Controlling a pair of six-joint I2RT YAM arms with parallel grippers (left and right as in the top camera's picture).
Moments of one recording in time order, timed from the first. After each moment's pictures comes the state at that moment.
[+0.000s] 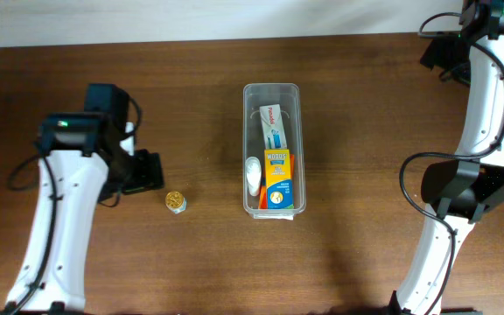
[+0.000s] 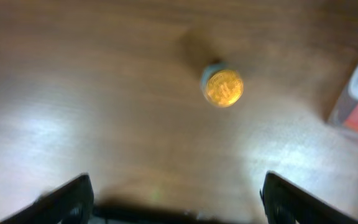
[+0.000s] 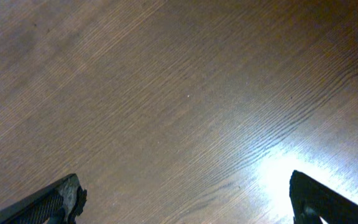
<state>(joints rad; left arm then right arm) -0.06 1.53 1.48 -1.44 -0.03 -0.25 -0.23 2.38 2.71 -1.56 0.24 0.41</state>
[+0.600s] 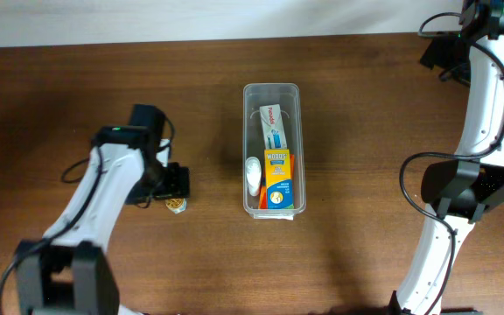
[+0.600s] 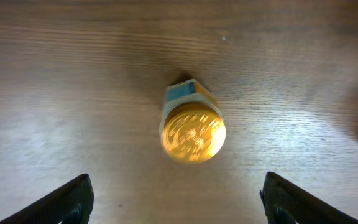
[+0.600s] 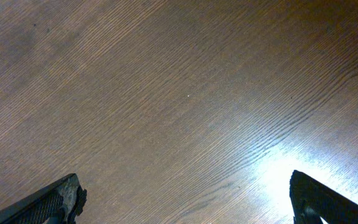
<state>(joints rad) -0.14 1.70 1.24 -1.13 0.03 -0.19 -0.23 2.38 2.71 -1.56 0.24 0.41</state>
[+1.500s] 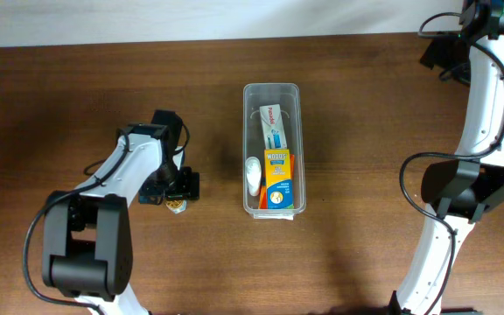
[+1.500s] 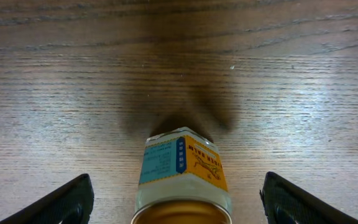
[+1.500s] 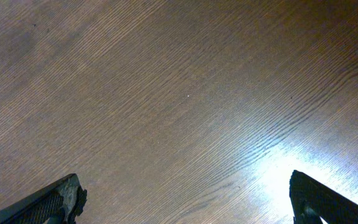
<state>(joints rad) -0.16 1.89 1.23 -1.03 0.02 -0.18 -0.23 2.38 2.71 -1.56 0.24 0.42</state>
